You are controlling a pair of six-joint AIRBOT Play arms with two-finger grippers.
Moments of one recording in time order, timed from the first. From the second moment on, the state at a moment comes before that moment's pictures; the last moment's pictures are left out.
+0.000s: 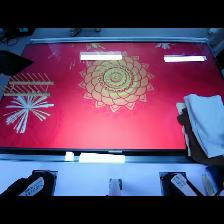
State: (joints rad) left arm 0.14 -1.05 1.61 0.84 -1.35 -1.22; right arm -0.90 -1.11 1.18 -1.60 1.77 1.81
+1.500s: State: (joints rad) left arm -0.16 -1.23 1.32 1.65 -1.36 -1.68; right arm 0.10 -1.47 1.67 -1.47 1.57 1.84
